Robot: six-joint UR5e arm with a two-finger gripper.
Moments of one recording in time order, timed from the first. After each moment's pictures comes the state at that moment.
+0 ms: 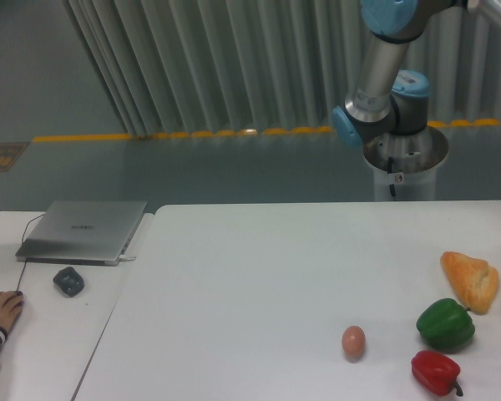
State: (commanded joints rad) arm 2.79 -2.02 -1.44 -1.01 1.56 1.96
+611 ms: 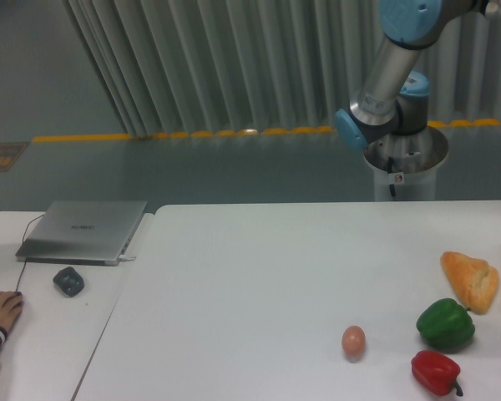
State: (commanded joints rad) arm 2.84 -2.07 -1.41 -0.99 1.55 1.95
